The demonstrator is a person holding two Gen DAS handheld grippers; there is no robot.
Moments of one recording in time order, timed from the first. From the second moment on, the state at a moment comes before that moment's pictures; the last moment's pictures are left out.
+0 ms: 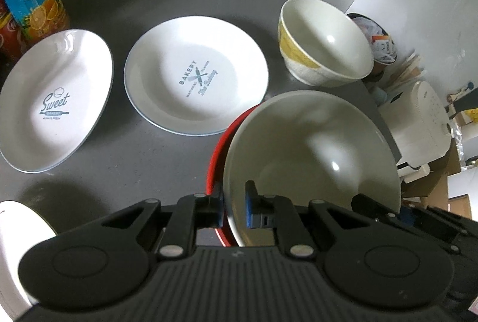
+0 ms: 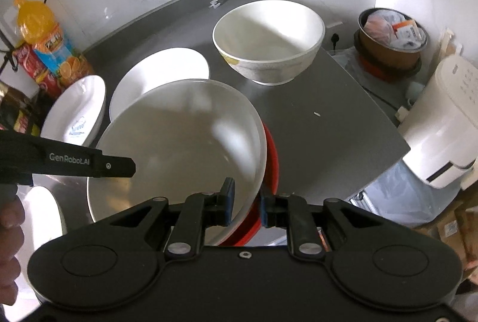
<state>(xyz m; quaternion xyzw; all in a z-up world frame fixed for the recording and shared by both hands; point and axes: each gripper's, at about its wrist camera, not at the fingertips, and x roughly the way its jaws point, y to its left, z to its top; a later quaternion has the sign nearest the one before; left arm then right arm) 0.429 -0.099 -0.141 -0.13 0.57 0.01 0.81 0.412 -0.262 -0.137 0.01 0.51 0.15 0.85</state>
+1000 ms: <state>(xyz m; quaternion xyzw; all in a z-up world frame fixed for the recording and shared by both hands) 0.447 -0.098 -0.104 -0.12 0.55 -0.01 0.82 0.429 -0.278 -0.108 0.06 0.51 0.14 0.84</state>
